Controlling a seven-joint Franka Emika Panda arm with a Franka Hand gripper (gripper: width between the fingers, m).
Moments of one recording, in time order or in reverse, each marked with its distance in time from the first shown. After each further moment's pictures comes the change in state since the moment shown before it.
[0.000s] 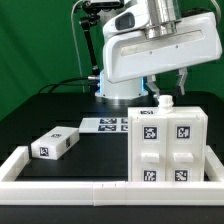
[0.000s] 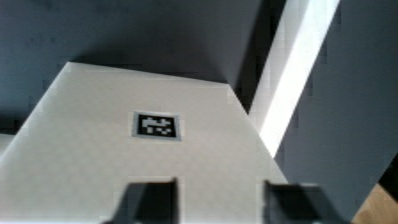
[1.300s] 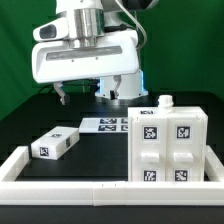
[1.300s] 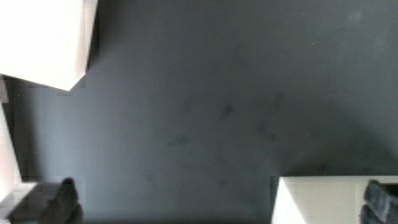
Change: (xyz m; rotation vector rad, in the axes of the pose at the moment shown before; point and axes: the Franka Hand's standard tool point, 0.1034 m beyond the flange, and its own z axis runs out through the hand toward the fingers) arm -0.096 0.126 -0.020 -0.114 -0.059 0.156
